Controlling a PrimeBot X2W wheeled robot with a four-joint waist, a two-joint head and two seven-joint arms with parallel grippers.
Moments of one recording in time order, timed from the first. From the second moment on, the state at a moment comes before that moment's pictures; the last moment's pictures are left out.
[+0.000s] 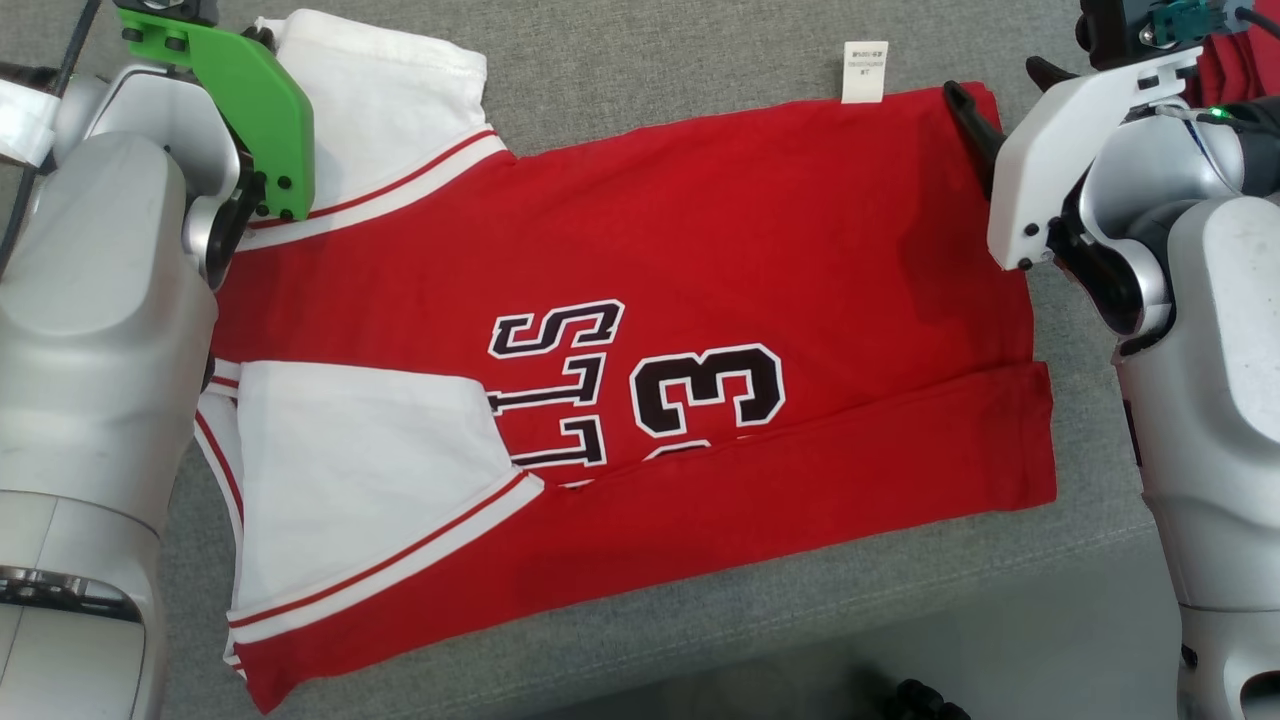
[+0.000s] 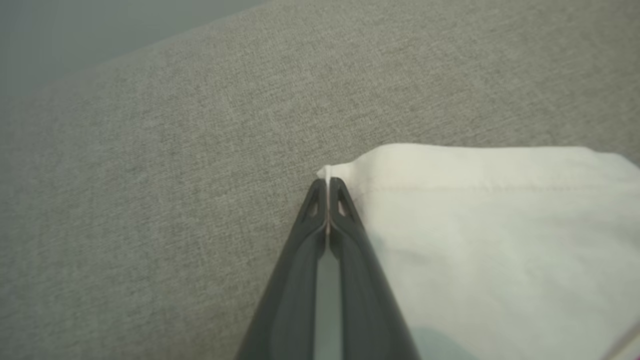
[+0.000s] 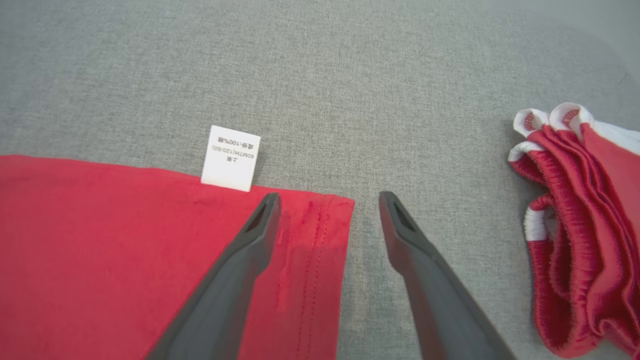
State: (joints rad) left arm -1.16 0.25 -0.49 0.98 -0.39 -0.12 0.25; right arm -0.78 -0.20 0.09 0.24 0.19 0.13 0.62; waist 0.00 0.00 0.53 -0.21
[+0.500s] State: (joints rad) left arm -1.19 0.22 -0.55 1.02 -0.42 -0.12 0.24; right arm -0.89 -0.23 0.05 0.36 0.17 0.13 0.82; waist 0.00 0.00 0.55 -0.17
